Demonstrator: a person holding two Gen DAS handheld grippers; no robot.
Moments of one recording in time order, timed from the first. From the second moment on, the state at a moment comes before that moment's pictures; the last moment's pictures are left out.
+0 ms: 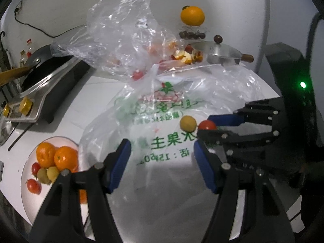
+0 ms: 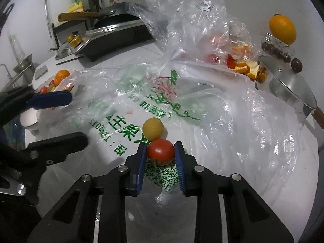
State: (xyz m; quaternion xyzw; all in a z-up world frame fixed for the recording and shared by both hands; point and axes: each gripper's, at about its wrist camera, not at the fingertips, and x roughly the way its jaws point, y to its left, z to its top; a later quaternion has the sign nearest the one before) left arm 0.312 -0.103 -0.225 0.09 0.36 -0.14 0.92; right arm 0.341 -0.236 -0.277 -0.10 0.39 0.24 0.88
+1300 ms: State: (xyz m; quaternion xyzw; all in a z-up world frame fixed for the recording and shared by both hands) left arm 0.364 -0.155 -0.253 0.12 0.40 -0.20 0.89; right arm 0.345 -0.282 -0.266 -0.05 0.37 0.22 0.90
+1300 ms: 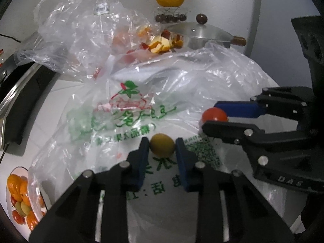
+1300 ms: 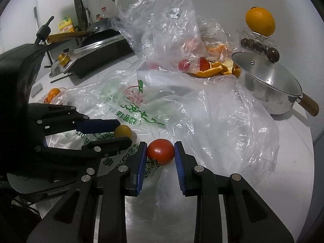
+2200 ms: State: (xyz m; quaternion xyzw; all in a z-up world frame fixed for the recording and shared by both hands) left arm 0.283 -0.095 -0.193 0.09 0.34 -0.18 0.92; right arm 0.290 -0.243 -0.213 -0.10 0.33 0.22 0.91
